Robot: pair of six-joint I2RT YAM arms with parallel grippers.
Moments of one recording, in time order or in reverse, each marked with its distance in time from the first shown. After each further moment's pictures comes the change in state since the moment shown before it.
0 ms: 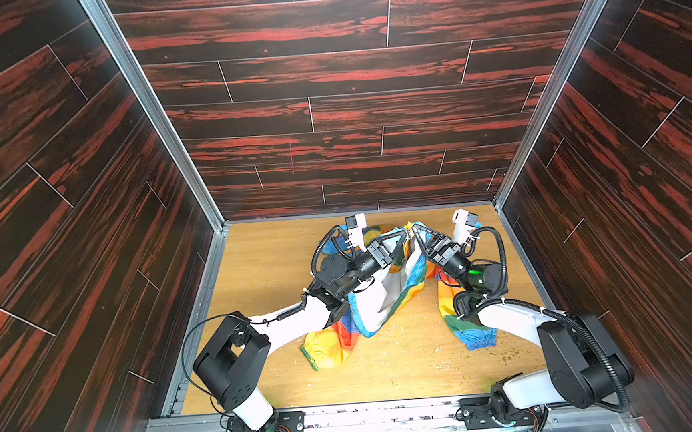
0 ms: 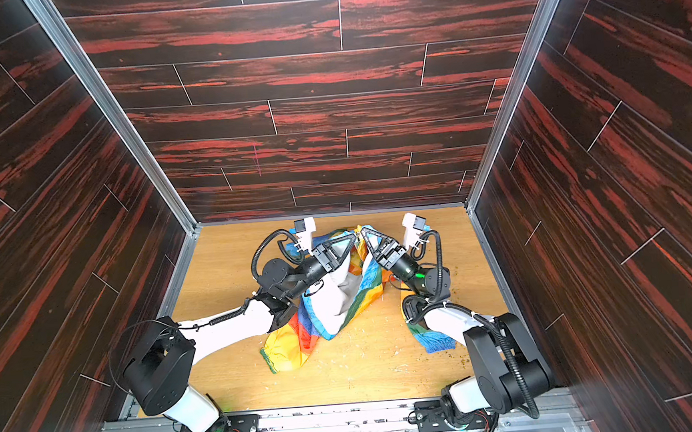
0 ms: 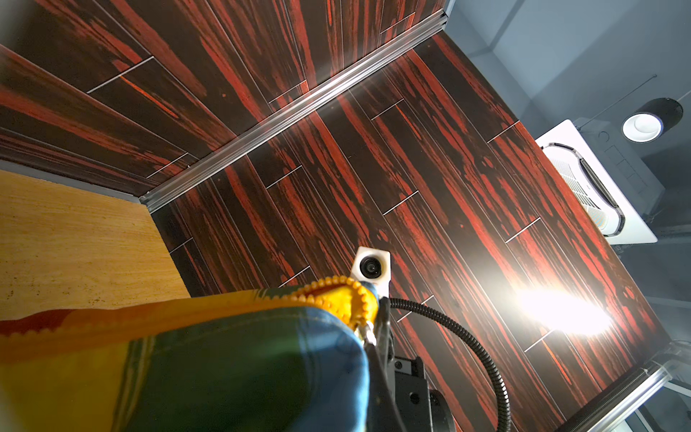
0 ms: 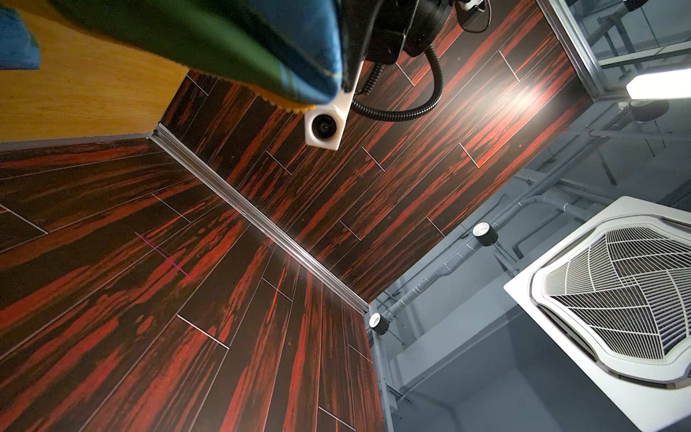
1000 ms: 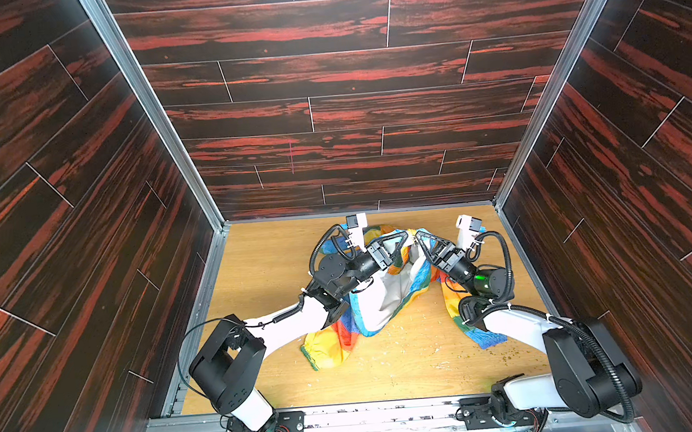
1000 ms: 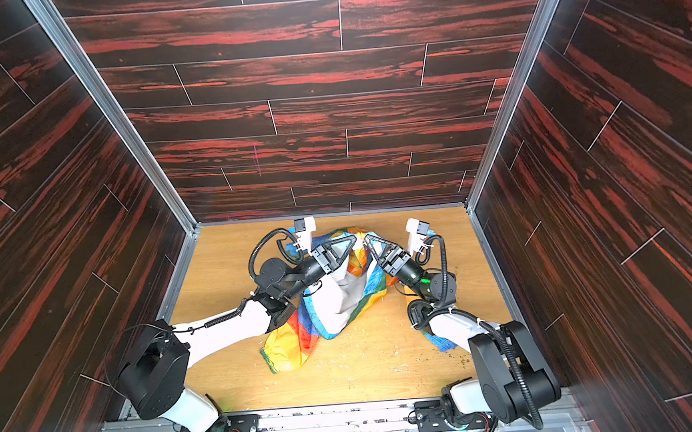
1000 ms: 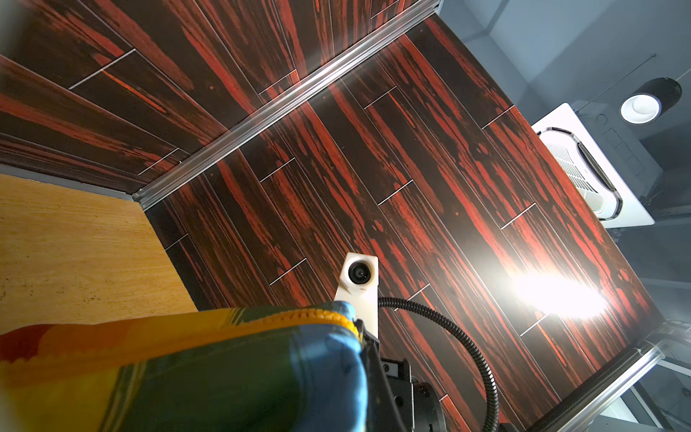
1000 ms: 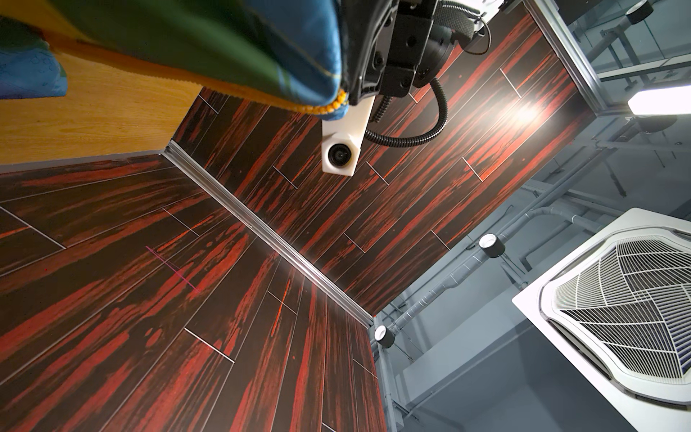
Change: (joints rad) left arm 0.000 -0.020 0.001 -0.022 0.032 0.024; right arm -0.034 -0.055 -0.064 -0.010 -0.058 -0.004
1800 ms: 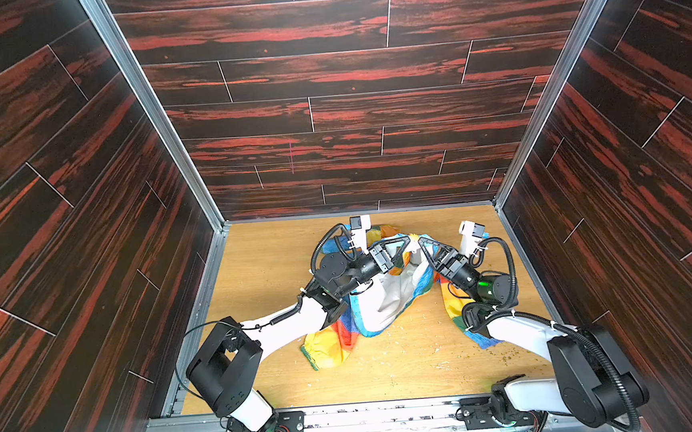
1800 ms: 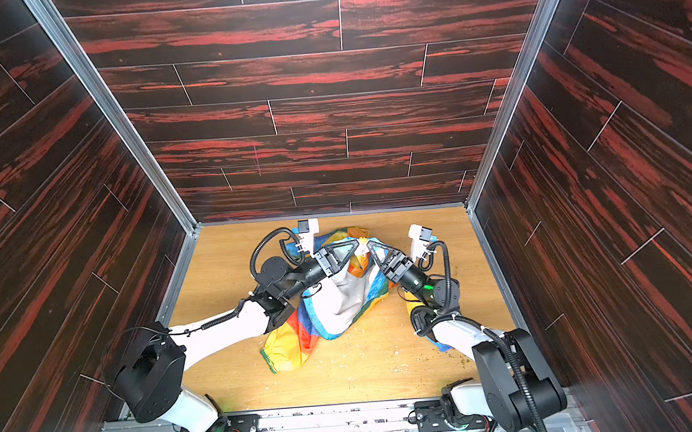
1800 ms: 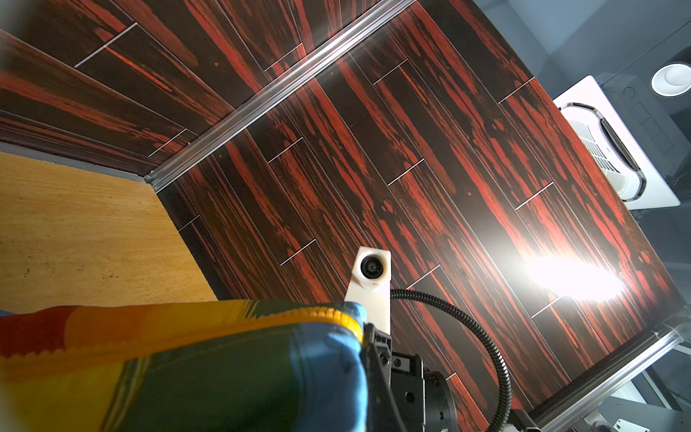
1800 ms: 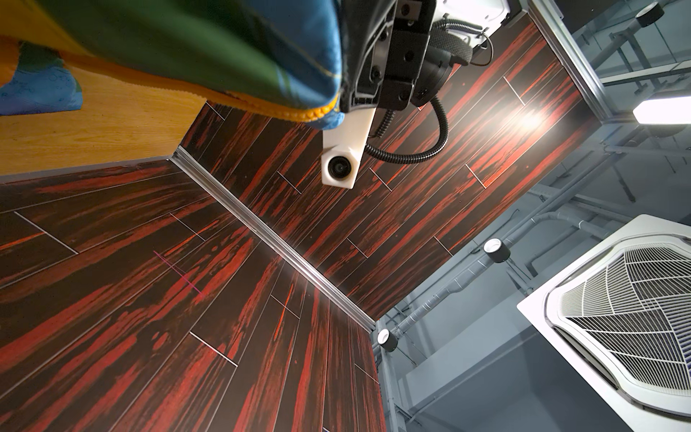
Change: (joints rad) left arm -0.002 -0.021 0.000 -0.074 0.040 0.039; right arm -0.002 -0.044 -0.060 0.000 -0.009 -0.019
